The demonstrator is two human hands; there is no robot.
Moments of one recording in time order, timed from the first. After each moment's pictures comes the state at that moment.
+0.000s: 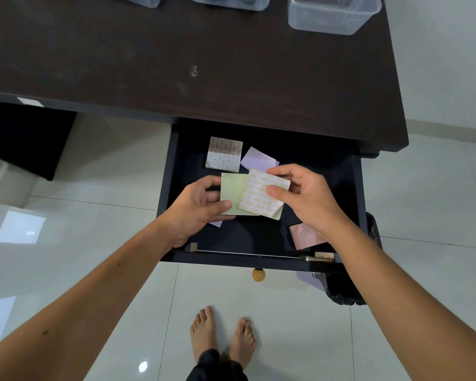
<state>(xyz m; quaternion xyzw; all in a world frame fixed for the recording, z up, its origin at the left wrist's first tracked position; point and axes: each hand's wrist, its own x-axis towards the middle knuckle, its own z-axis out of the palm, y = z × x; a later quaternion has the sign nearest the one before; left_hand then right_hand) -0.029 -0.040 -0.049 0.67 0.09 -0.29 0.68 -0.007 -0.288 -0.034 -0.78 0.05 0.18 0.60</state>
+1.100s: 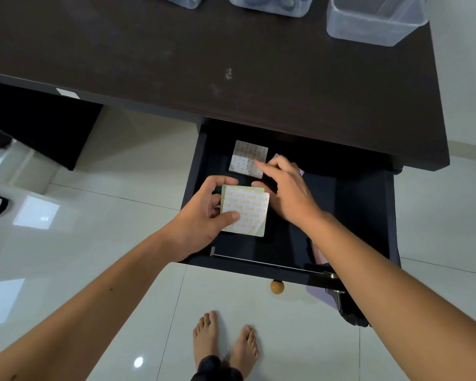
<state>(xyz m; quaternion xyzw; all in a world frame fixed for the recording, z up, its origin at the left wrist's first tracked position) -0.048 -0.015 -0.036 0.74 0.08 -0.25 0.62 0.041 -0.231 -0.102 -0.93 -0.18 0.07 0.31</state>
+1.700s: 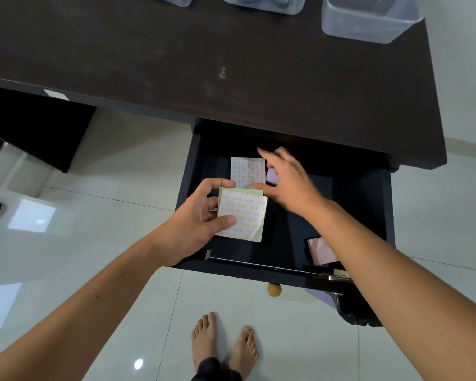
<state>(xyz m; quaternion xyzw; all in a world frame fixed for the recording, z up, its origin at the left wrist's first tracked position) -0.047 -0.012 -0.033 0.72 0.08 -0.27 0.63 0.062 -0.237 -0.081 -0.94 -0.13 0.16 0.28</state>
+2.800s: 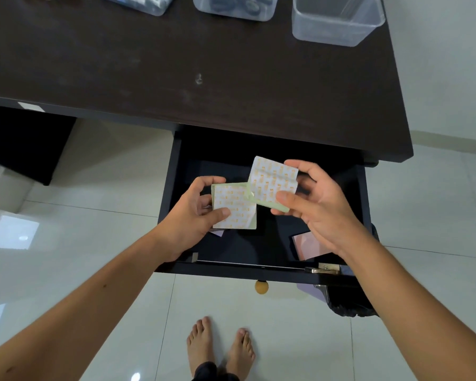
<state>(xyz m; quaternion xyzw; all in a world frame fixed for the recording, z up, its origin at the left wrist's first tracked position) -0.035 -0.030 -0.040 0.70 0.09 -0.26 0.66 -0.011 -0.291 -0.016 -0.66 0.06 0.19 0.73</state>
